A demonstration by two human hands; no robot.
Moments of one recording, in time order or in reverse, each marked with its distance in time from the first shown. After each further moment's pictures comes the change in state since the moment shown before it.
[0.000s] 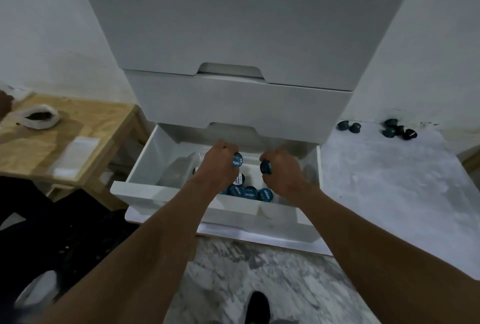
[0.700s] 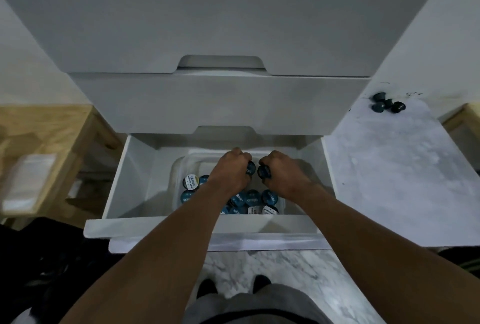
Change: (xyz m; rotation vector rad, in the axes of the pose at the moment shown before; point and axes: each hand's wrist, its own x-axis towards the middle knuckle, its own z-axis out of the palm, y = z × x) left_hand 0.059 -0.021 0.060 -0.035 -0.253 0.195; right_hand 0.034 0.015 0.032 -0.113 -0.128 0.076
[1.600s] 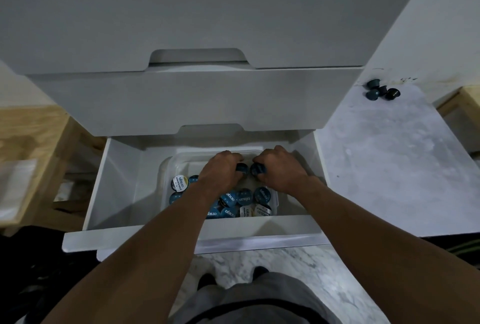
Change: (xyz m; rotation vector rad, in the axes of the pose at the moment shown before) left_hand 0.018 -0.012 0.017 -0.075 -0.096 -0.054; right_hand 0.007 0.018 -0.002 -0.086 -0.059 -0.014
